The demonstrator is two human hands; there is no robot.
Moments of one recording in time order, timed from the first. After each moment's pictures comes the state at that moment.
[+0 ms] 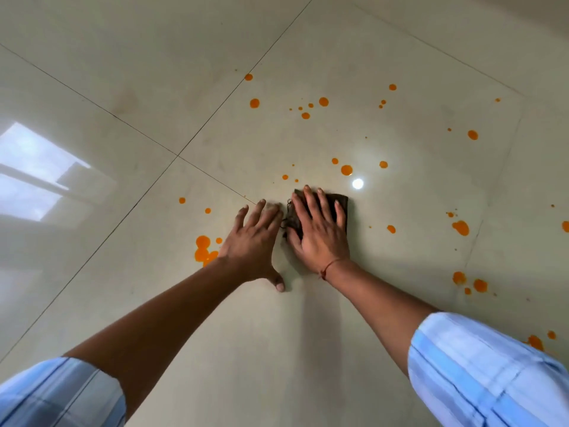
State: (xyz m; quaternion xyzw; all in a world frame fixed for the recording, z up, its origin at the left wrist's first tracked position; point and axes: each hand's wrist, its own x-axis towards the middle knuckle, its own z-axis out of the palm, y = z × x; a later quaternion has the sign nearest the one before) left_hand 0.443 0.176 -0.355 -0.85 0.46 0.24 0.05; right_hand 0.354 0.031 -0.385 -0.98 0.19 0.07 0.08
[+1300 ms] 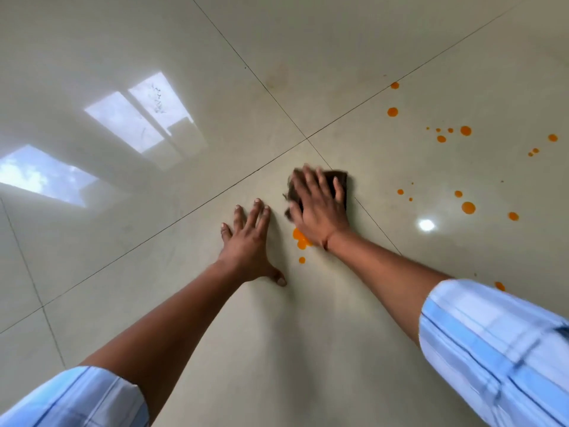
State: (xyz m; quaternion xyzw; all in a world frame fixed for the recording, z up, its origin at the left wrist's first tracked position) left_hand 0.450 0.347 -0.365 -0.94 0.13 0.31 -0.08; right_hand 0.478 0.169 -0.385 -0.99 -0.03 0.10 0.12
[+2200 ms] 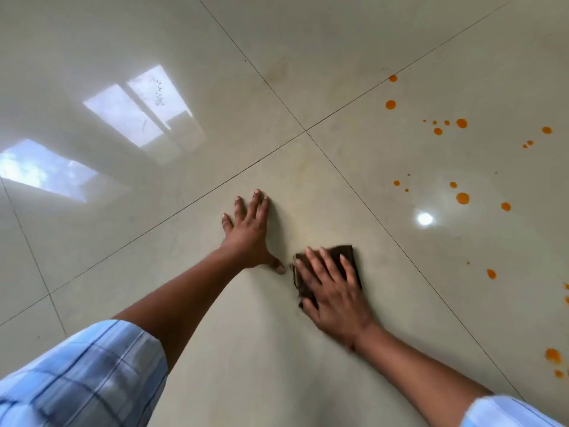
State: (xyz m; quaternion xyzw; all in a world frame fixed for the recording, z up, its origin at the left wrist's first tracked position) left_hand 0.450 0.345 -0.361 -0.93 0.12 0.33 -0.11; right_hand 0.302 0.161 -0.385 -0.98 -0.13 0.11 0.12
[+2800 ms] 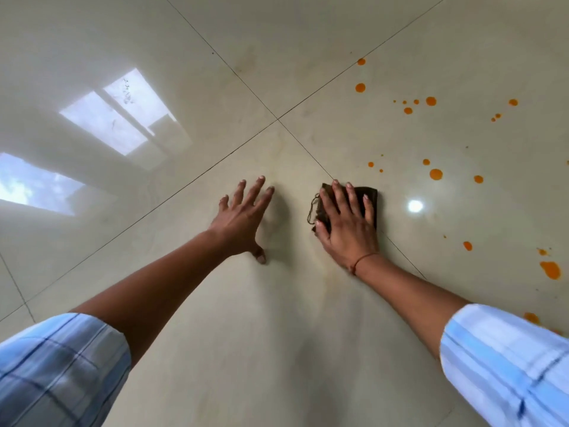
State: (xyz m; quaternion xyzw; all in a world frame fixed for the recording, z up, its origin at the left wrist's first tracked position) left_hand 0.454 0.321 -0.344 -0.92 0.27 0.29 -0.01; right_hand 0.372 0.098 -0.378 -0.99 0.05 0.09 0.08
